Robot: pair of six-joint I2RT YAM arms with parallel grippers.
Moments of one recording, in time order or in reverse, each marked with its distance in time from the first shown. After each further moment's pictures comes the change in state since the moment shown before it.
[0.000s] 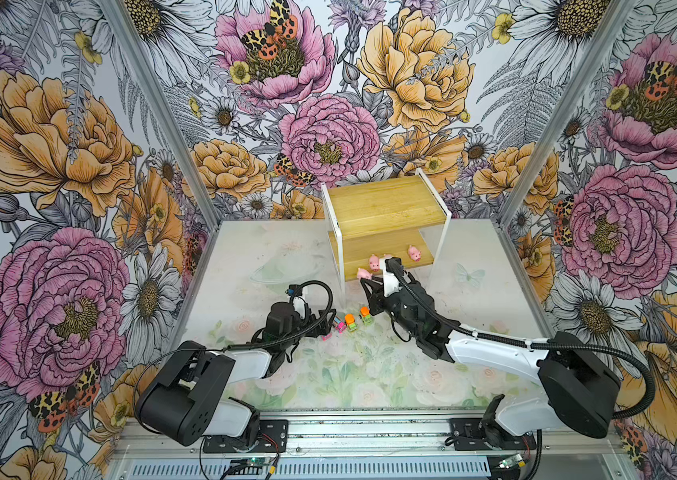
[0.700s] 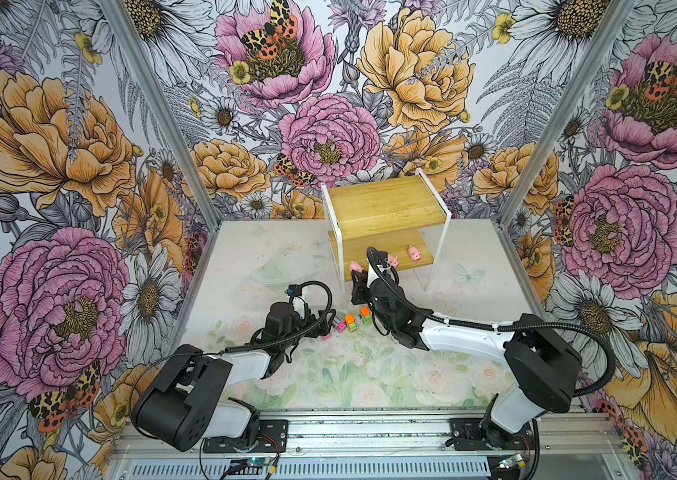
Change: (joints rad) left arm 0.000 -0.021 0.000 -0.026 0.000 0.004; right arm 0.054 0.179 0.193 -0.098 0.225 0.137
